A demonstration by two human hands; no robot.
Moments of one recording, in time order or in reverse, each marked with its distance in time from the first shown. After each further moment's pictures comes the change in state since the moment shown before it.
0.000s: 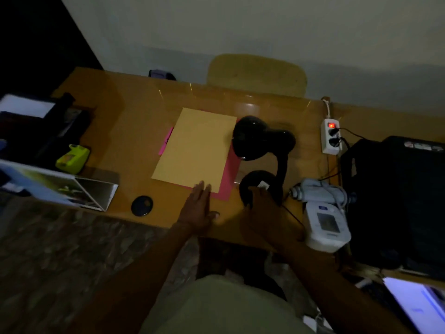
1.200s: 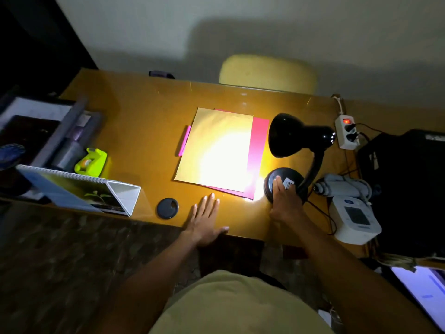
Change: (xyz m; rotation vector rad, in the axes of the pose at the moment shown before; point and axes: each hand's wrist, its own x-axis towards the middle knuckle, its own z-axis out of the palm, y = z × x) left_hand -0.022 -0.081 0.004 0.325 -0.228 0.065; right_hand 0.025 -0.032 0.014 -0.421 -0.155 0.199
